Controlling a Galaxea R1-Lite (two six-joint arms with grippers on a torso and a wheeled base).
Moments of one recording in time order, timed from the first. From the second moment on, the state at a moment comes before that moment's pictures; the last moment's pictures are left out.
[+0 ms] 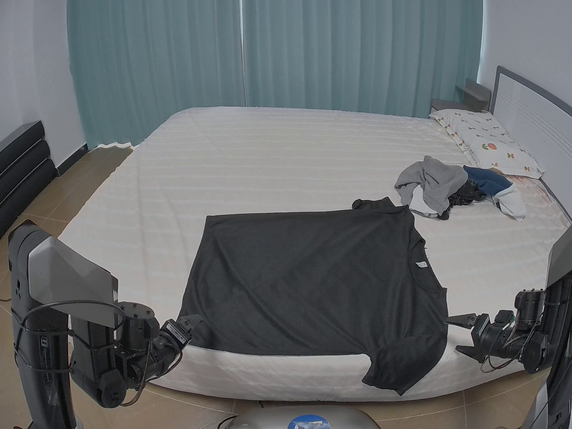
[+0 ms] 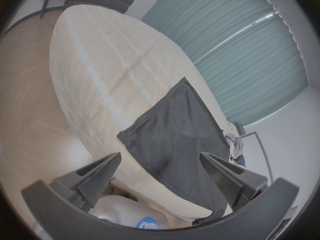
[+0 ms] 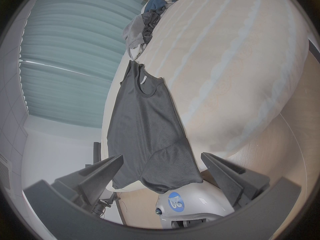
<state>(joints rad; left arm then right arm) -0.33 2.31 -0.14 -1.55 0.09 -1.08 -0.18 2.28 -0.02 -1.55 0.52 0.82</state>
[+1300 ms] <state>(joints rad) -0.28 2.44 -0.22 -1.55 0.18 -0.91 -0.17 2.29 -0.02 -1.55 0.52 0.82</state>
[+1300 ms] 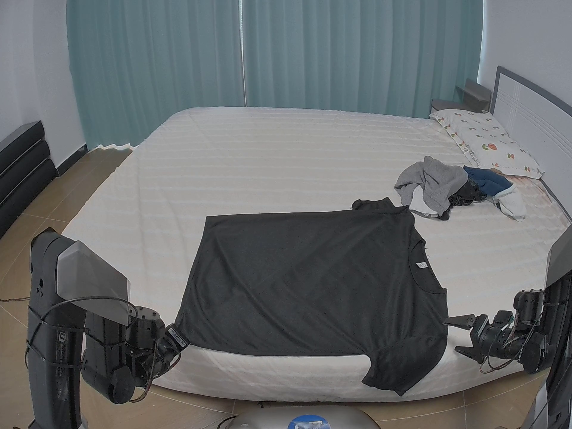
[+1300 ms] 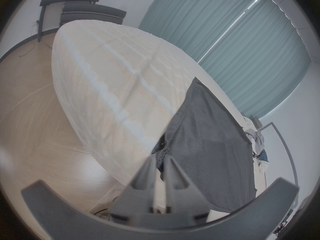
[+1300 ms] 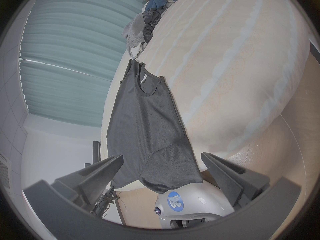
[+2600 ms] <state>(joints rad) -0.26 2.41 -0.17 -1.55 0.15 -0.97 -0.02 2.40 -0.24 -1.55 0.21 0.70</state>
